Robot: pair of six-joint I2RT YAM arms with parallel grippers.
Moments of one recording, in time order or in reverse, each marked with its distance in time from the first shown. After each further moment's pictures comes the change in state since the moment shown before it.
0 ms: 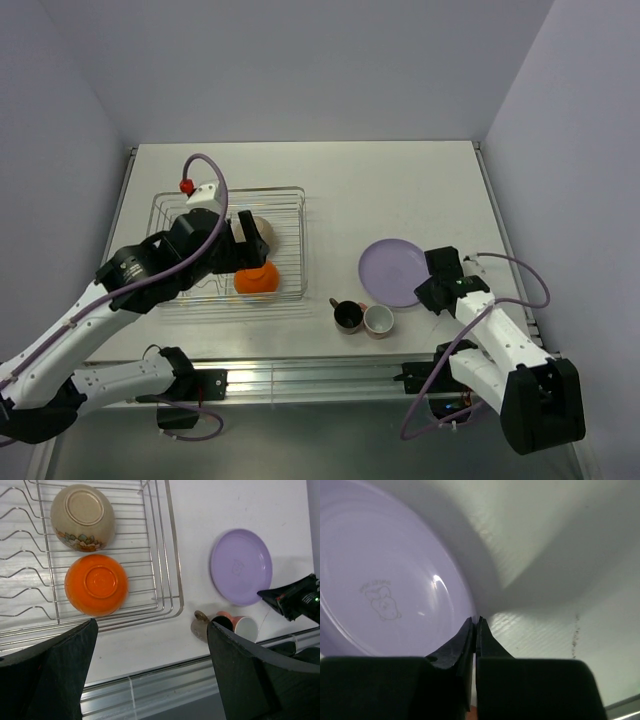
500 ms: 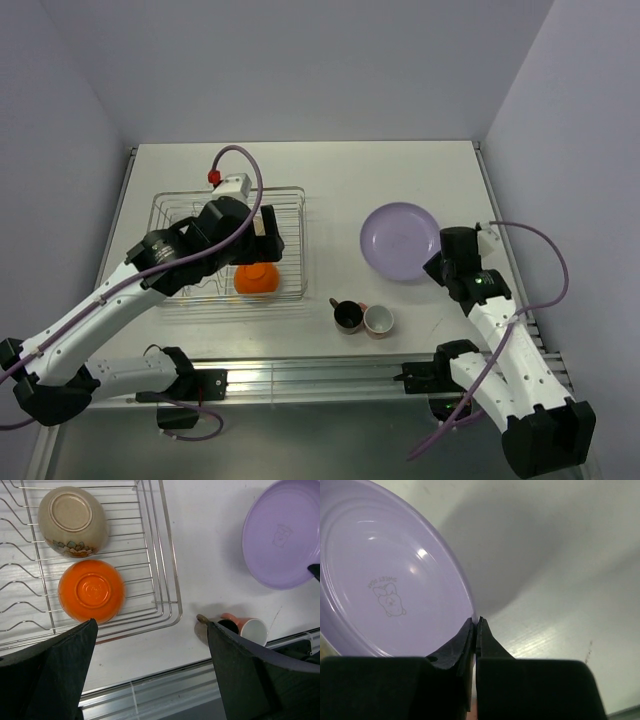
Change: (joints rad) left arm 0.000 0.137 0.030 0.043 0.026 0.051; right arm 0.000 -0.151 0.196 -0.045 0.060 -0.191
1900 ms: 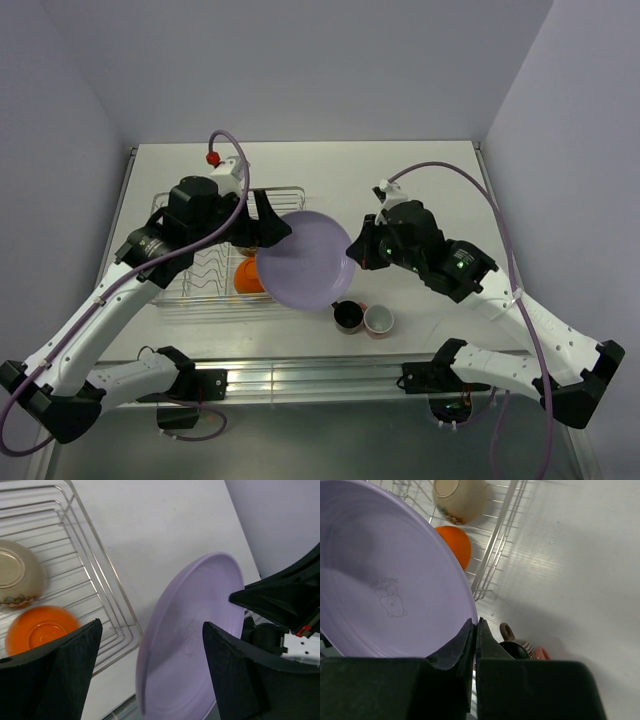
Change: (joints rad) left arm 0.258 -0.040 -0.092 0.316 0.494 0.183; right arm 0.609 0.198 0.457 0.030 -0.224 -0.332
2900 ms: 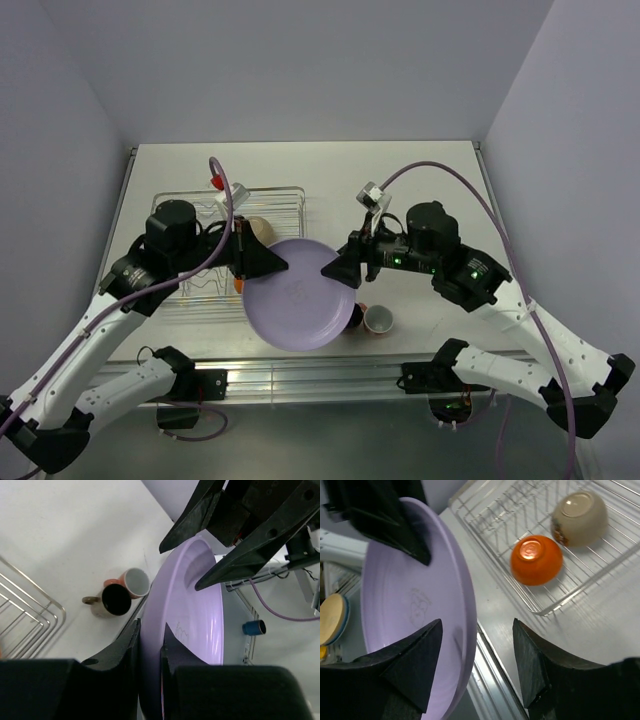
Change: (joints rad) left arm 0.022 -0.178 -0.176 0.130 0.476 0.002; right arm 0.010 -0.066 -0.022 0.189 -0.439 -0.200
